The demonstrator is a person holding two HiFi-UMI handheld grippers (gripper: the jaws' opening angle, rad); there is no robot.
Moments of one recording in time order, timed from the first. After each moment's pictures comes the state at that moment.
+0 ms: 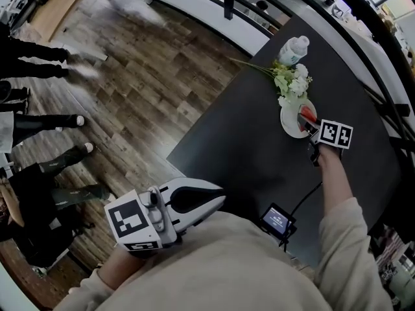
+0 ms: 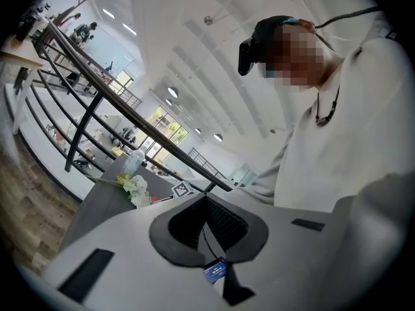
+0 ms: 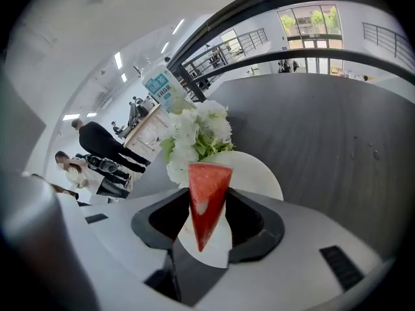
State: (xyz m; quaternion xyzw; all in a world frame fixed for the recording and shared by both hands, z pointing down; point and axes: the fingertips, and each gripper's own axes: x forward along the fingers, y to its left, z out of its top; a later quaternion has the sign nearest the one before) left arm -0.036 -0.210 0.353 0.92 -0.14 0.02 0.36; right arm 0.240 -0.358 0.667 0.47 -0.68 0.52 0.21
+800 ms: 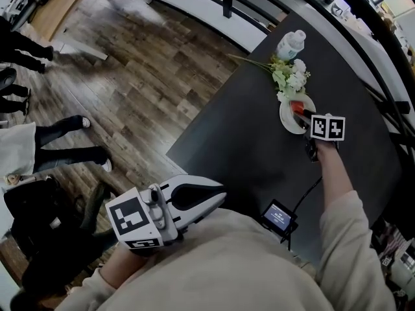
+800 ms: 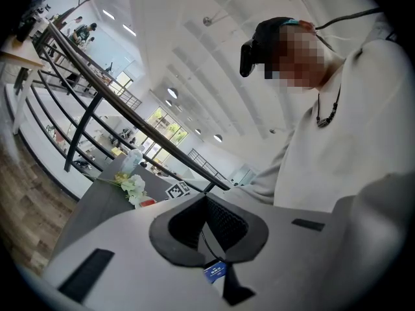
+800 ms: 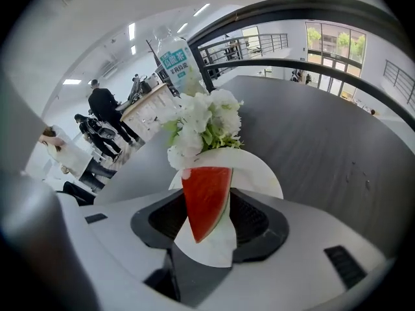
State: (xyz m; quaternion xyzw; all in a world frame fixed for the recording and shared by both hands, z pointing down) left arm -0.030 -0.196 0.355 0.92 -0.14 0.02 0.36; right arm 0.236 -0.349 0.681 0.46 -0.70 0.46 0.32
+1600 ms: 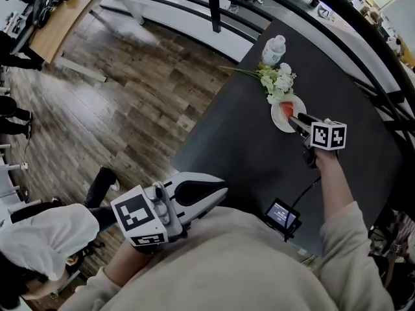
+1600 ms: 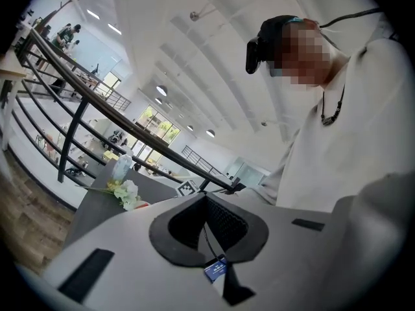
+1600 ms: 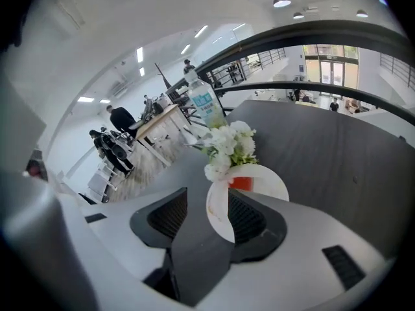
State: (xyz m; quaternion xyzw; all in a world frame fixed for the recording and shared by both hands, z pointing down) left arm -0.023 -0.194 0.331 0.94 -0.11 0.04 0.32; right arm 0.222 -0.327 0.604 0.46 -0.73 0.44 0.23
